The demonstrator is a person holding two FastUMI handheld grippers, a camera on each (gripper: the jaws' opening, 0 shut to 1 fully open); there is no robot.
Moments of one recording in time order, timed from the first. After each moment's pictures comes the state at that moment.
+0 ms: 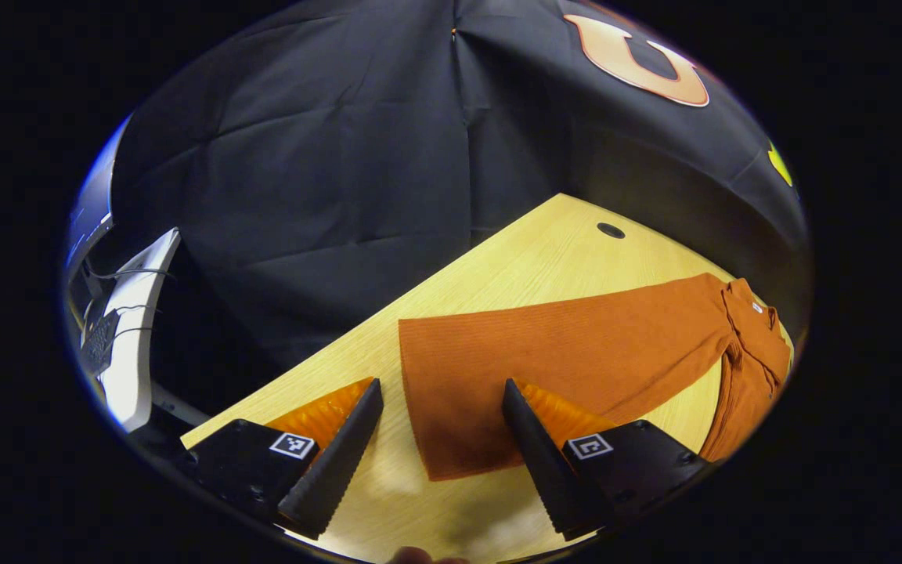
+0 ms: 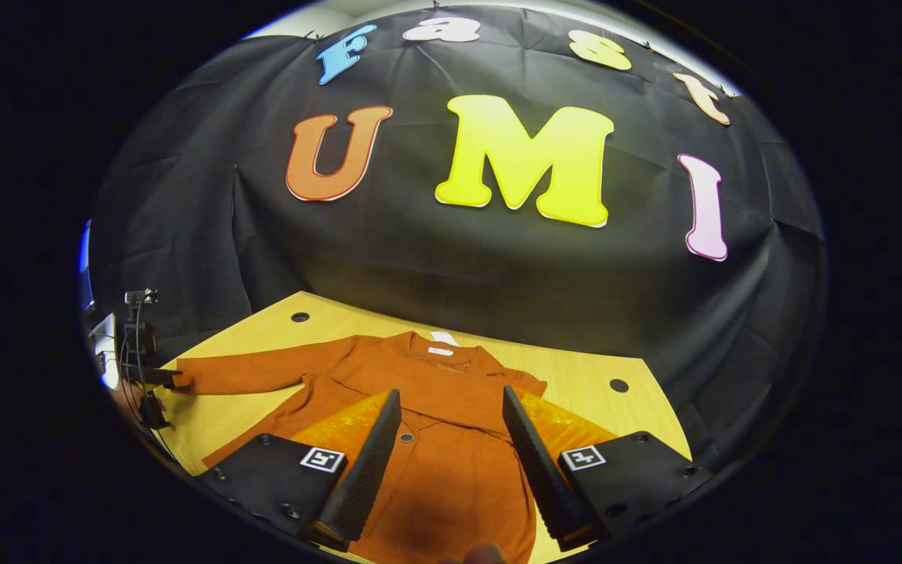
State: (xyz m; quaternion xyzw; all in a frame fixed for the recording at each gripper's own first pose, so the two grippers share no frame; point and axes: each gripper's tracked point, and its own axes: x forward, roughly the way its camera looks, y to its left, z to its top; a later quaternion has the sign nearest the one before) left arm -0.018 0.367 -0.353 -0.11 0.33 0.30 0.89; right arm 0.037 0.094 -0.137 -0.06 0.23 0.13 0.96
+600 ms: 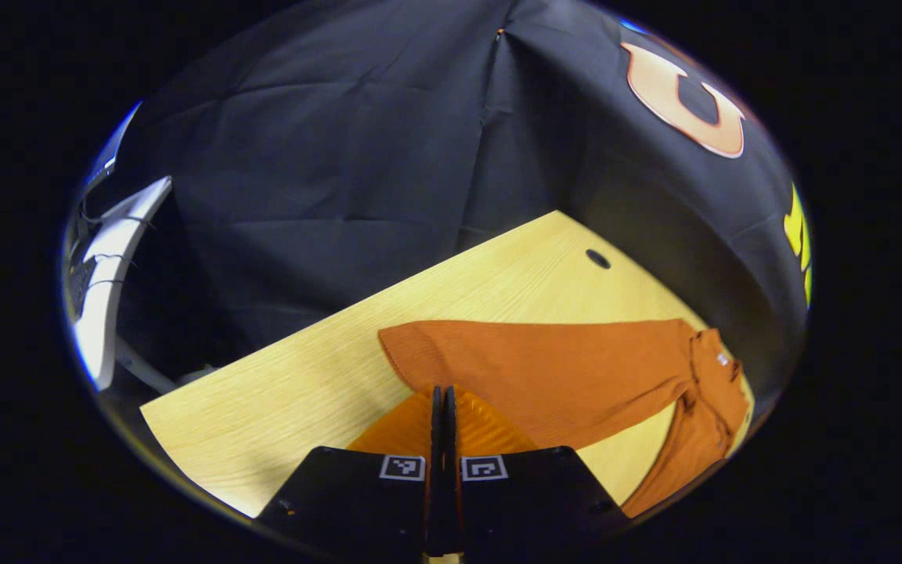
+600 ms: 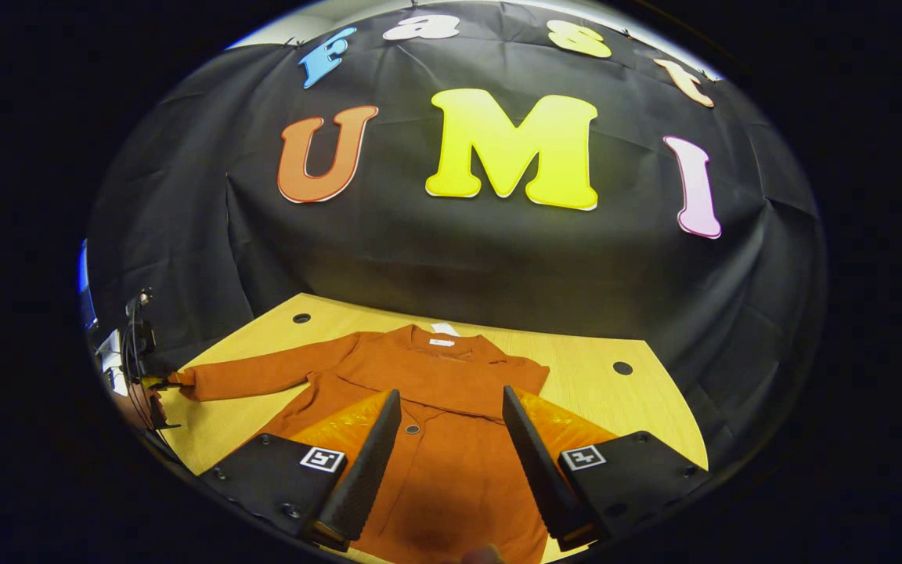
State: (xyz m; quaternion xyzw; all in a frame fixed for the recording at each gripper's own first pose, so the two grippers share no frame) left arm 0.007 0.352 -0.332 -0.24 0.30 0.26 0.89; right arm 0.027 0.085 -0.142 -0.02 0.24 0.12 0.96
